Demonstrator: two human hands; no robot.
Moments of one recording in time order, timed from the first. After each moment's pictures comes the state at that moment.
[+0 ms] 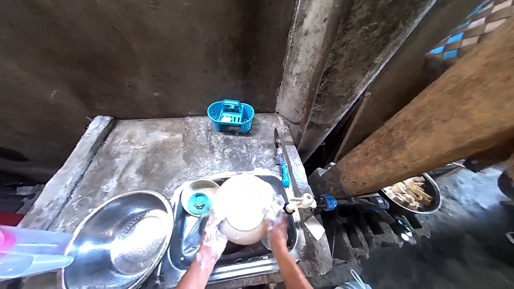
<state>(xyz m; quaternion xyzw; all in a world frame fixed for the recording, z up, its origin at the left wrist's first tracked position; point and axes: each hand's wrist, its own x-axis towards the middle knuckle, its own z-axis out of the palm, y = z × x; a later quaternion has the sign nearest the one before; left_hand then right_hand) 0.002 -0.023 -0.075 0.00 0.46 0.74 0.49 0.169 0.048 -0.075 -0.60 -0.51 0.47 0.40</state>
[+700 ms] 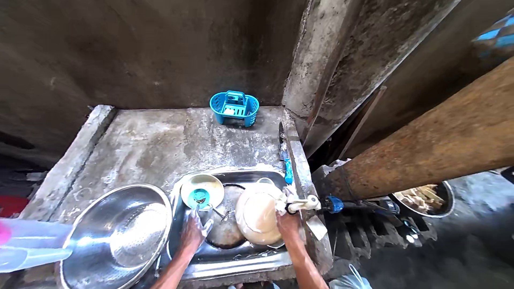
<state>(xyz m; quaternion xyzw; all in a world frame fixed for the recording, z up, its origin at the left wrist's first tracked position) -0.078 -0.055 -0.131 0.39 0.88 0.16 0.23 0.195 0.084 -0.036 -0.69 -0.59 0.39 0.17</state>
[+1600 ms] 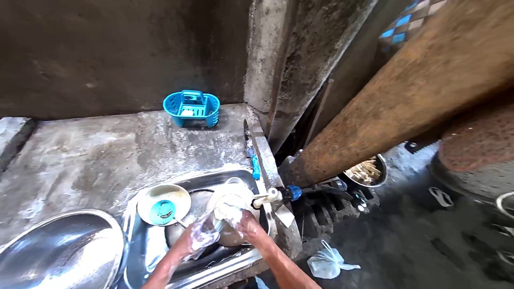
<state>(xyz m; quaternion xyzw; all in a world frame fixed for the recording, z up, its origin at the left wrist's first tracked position) -0.013 -0.001 -0.072 0.52 0.65 0.25 0.49 0.195 0.082 -0.050 -0.45 -0.72 0.52 0.09</state>
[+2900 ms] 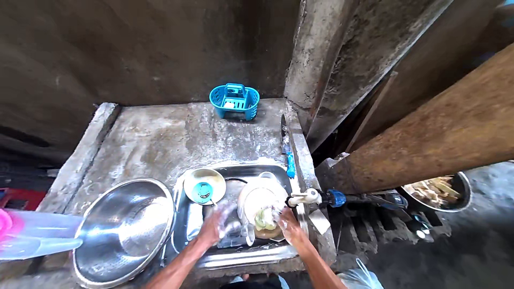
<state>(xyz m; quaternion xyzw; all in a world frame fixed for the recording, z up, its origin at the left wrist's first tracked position) -0.042 -0.040 -0.112 0.62 0.72 0.17 0.27 0.220 0.079 -0.071 -0.51 -0.53 0.64 0.20</state>
